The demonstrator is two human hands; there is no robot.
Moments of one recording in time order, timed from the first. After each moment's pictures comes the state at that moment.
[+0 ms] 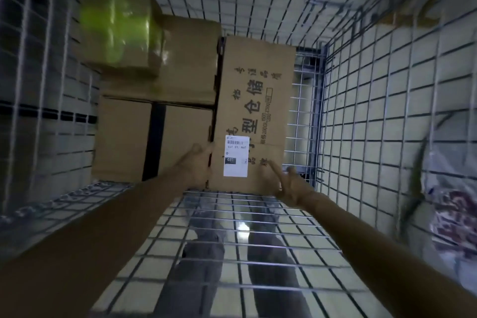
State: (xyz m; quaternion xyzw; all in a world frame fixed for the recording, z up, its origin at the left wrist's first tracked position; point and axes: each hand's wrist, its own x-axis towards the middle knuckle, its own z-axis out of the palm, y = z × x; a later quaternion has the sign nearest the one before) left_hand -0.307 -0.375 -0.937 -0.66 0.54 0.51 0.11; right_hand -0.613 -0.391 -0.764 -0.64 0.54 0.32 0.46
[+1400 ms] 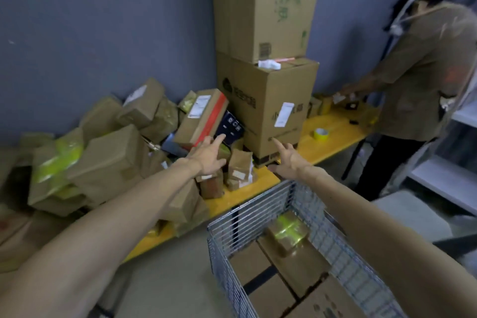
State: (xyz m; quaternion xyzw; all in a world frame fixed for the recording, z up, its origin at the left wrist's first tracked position) left_hand -0.153 -0.219 -0.046 -0.92 0.36 0.09 -0.13; right_hand -0.287 -0.443 -0.058 -0.95 0.21 0.05 0.21
